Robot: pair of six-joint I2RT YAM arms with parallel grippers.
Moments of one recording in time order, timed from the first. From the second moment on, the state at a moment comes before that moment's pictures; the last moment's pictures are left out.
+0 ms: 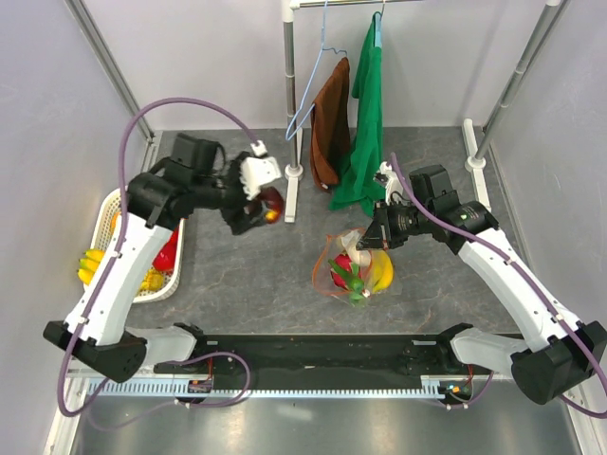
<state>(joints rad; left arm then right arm) -0.40 1.26 1.62 -1.13 0.41 0.70 0.42 1.16 1.15 -0.79 -0.64 0.30</state>
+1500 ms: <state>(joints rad) -0.94 1.14 1.10 -0.63 0.43 0.63 0.40 1.16 1.15 -0.81 -0.67 0.26</state>
